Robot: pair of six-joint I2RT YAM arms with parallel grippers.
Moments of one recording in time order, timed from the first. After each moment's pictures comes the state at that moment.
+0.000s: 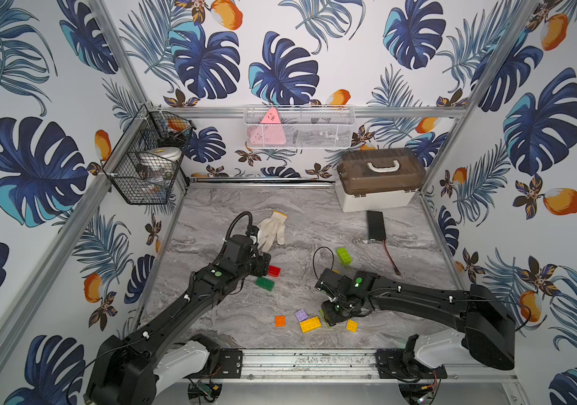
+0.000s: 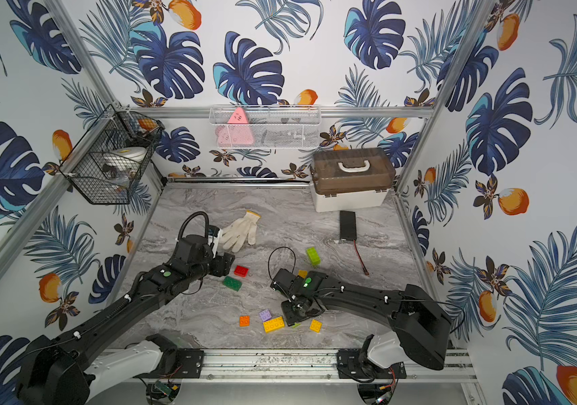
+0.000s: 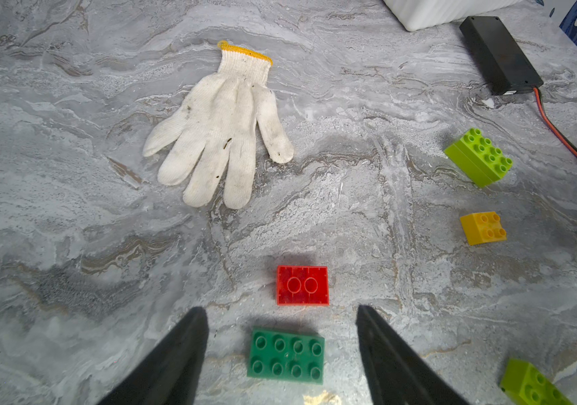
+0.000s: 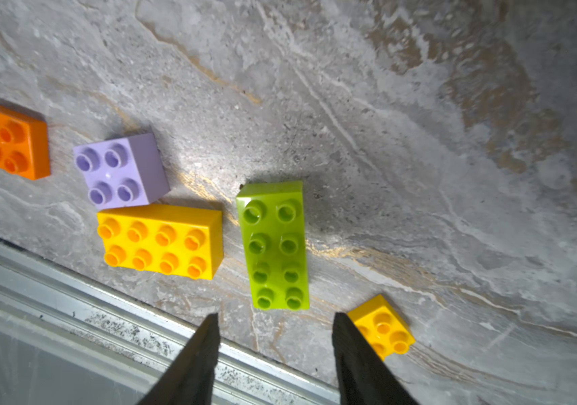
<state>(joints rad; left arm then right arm) -0.41 1.08 0.70 -0.33 -0.04 -0.22 1.04 1.45 0.89 -0.86 -0.01 0.66</state>
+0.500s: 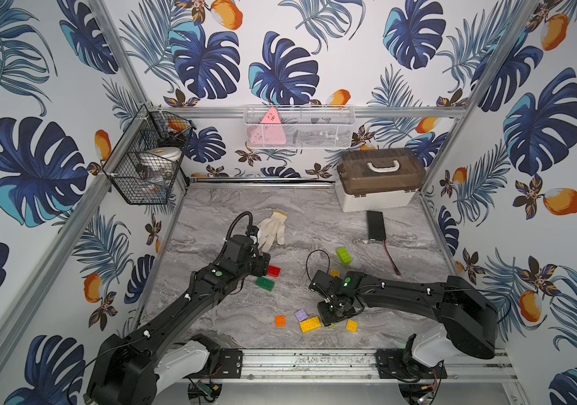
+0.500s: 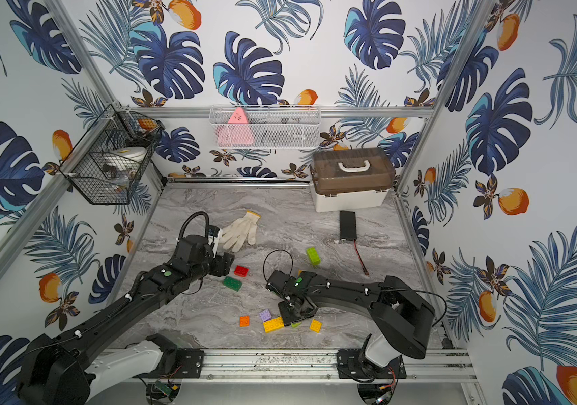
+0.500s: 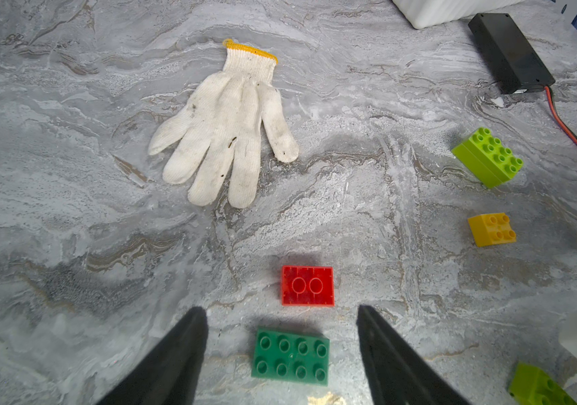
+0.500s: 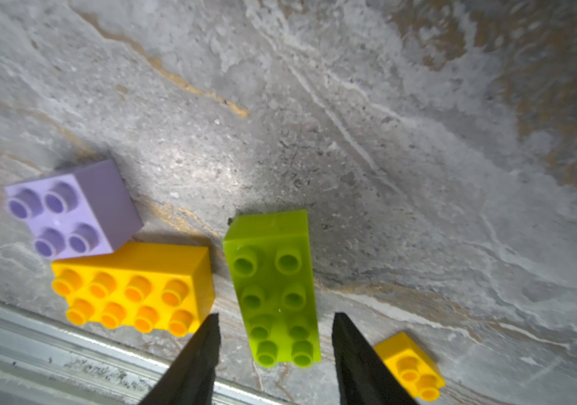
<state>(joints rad) -0.41 1.09 0.70 -0.33 -0.05 -0.22 1.05 1.56 0.89 -0.80 -0.01 0.68</state>
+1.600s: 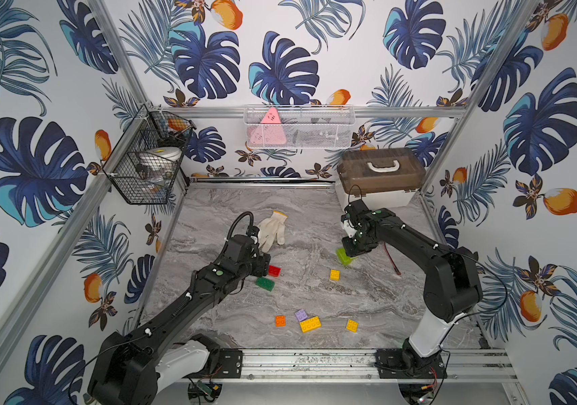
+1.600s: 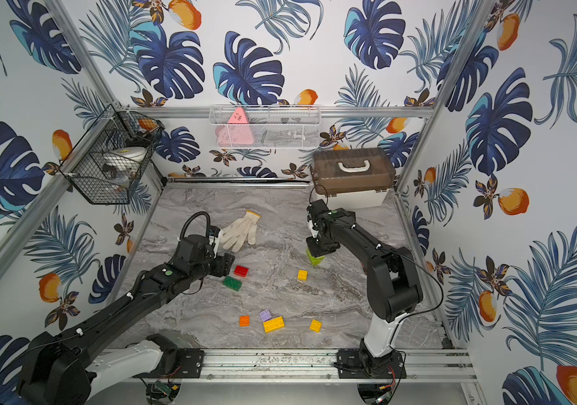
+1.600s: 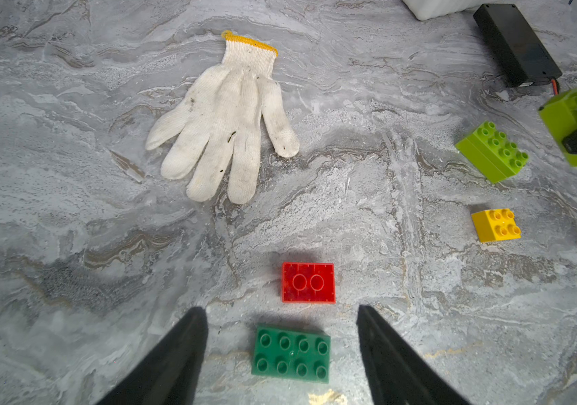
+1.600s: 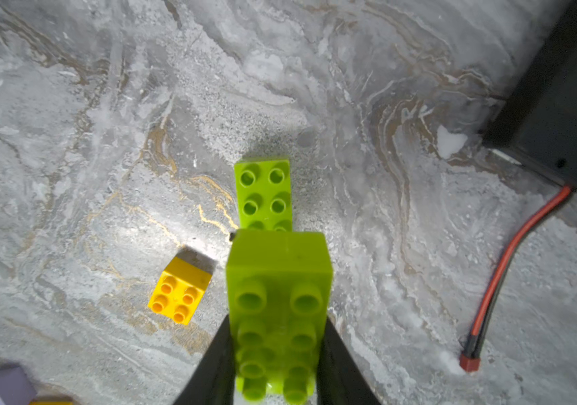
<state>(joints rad) -0.41 1.10 0.70 -0.34 -0.05 -0.22 0.41 1.80 1.39 -0.96 0.04 0.03</state>
